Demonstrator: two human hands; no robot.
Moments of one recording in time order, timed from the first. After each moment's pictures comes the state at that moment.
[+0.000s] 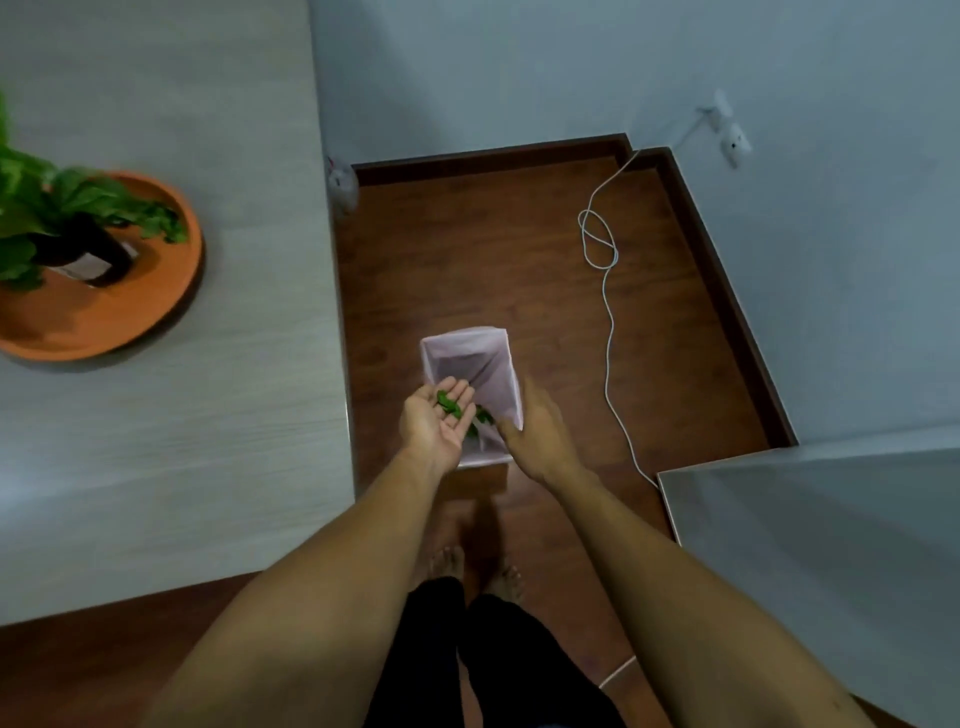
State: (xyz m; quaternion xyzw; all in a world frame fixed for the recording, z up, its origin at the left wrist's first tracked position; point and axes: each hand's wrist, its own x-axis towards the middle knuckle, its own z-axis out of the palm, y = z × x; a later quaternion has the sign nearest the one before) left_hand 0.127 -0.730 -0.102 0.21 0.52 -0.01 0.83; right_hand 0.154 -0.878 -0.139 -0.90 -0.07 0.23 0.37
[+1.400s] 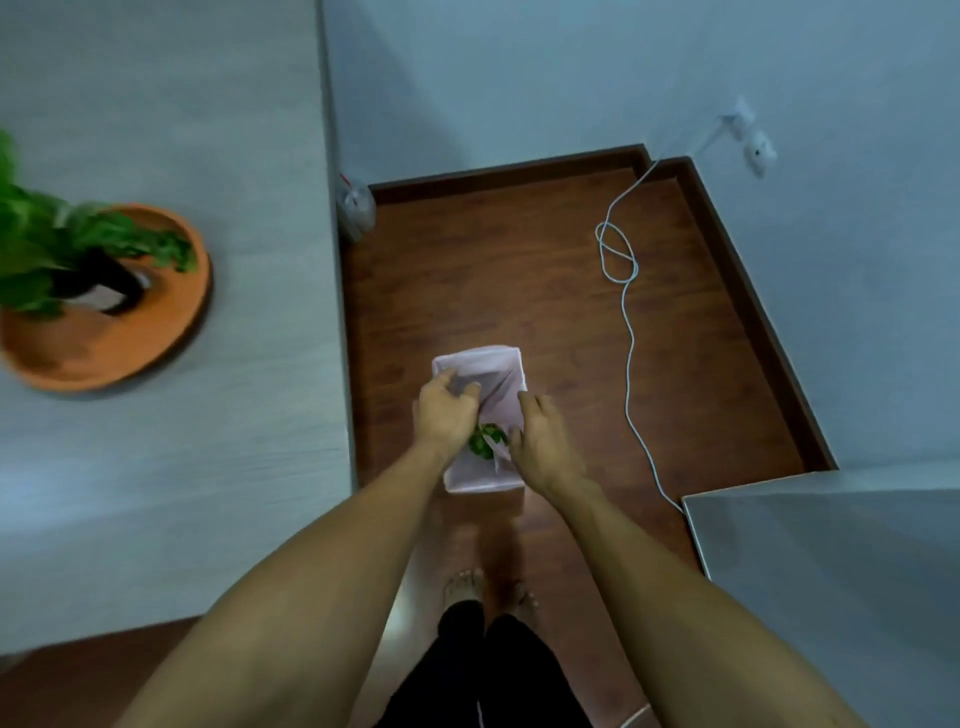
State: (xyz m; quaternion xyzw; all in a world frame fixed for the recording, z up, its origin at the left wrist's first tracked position) left_hand 0.162 -0.719 -0.124 0.76 0.39 -0.08 0.52; right_hand 0.180 -0.874 -0.157 -0.93 -0.13 0.22 0.28
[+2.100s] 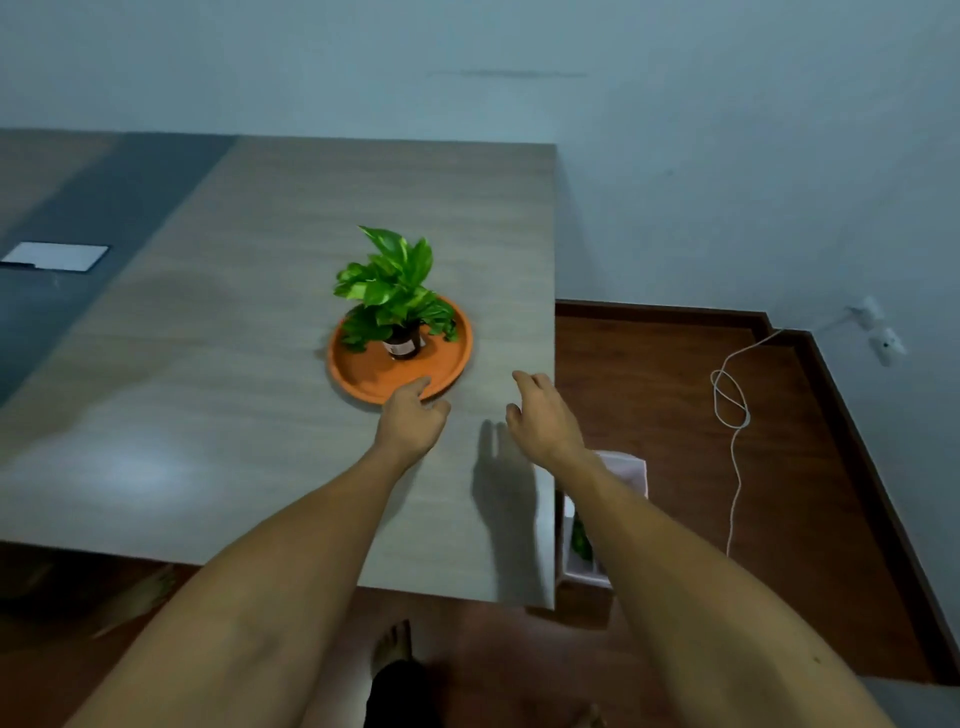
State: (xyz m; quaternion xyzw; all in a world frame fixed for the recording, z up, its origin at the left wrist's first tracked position) left_hand 0.020 -0.450 0.041 0.80 0.40 0.03 0.45; right_hand 0.130 -0.614 0.041 -0.90 -0.31 0.15 0.26
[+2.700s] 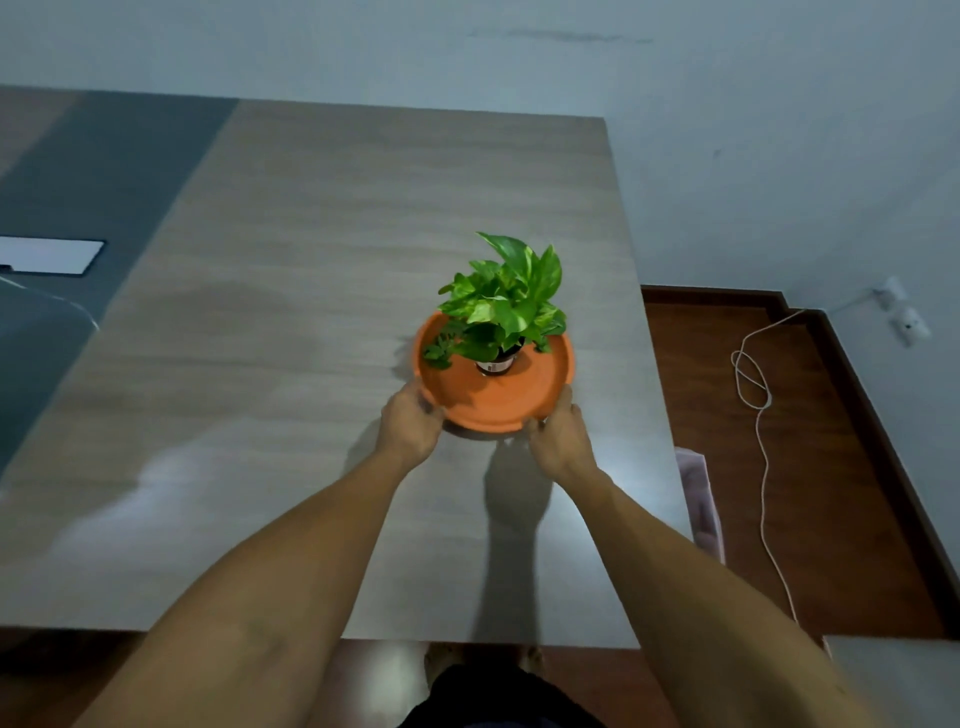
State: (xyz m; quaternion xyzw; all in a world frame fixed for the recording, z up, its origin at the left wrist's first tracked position) left_hand -0.022 -0.233 -0.005 0.80 0.38 0.03 0.46; right_hand 0.070 -0.425 -0.005 -0.91 -0.09 0.21 0.34
